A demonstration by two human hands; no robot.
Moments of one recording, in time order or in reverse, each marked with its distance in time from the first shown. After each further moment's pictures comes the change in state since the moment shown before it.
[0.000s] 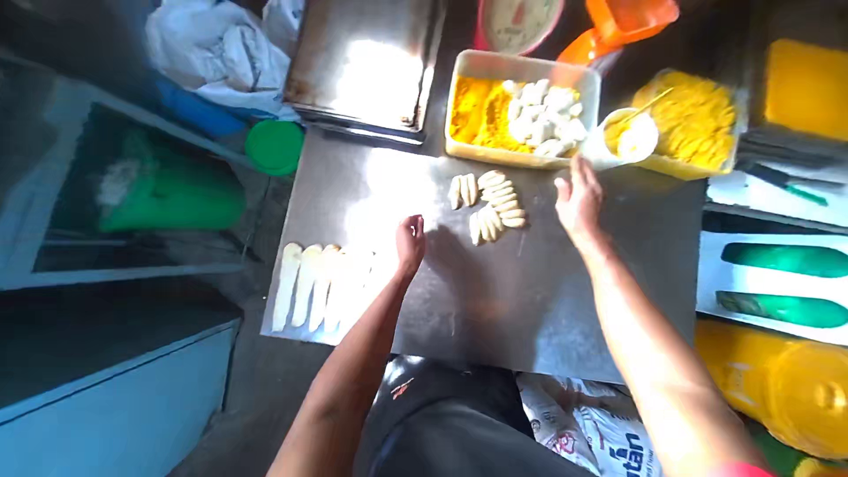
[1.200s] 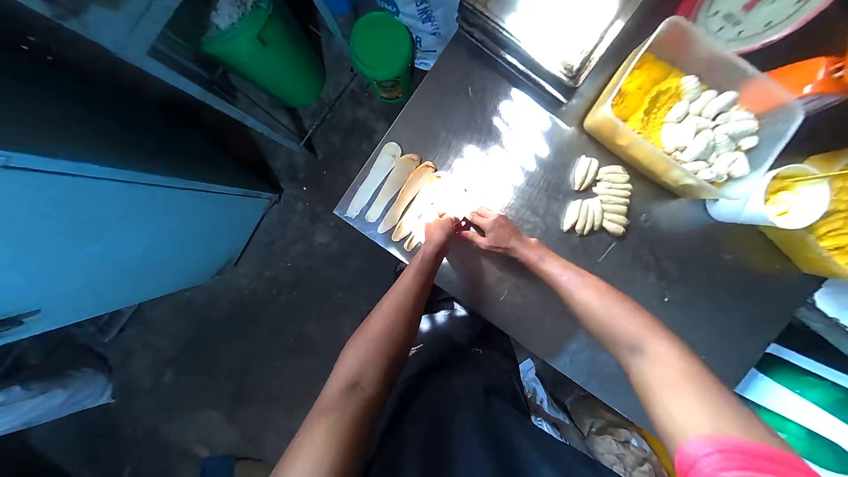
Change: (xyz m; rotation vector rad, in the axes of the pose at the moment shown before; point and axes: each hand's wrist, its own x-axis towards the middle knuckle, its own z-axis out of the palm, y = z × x) left_hand -0.104 -0.109 -0.072 -0.566 0.151 -0.689; right_hand -0.125 -0.249 0.180 0.271 -0.686 -0.918
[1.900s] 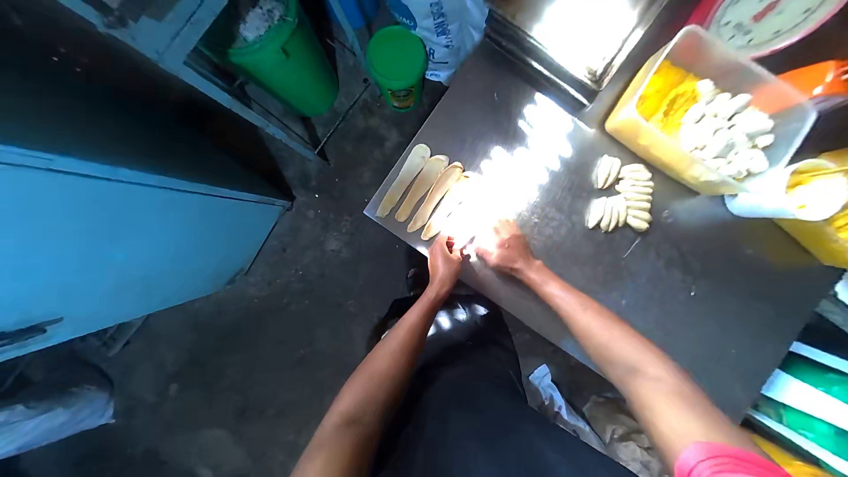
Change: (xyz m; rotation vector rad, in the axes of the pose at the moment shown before) left_hand -0.040 -0.077 -0.070 0.341 0.113 0.325; right_hand -0.013 -0.066 0.061 -0.263 0.064 0.179
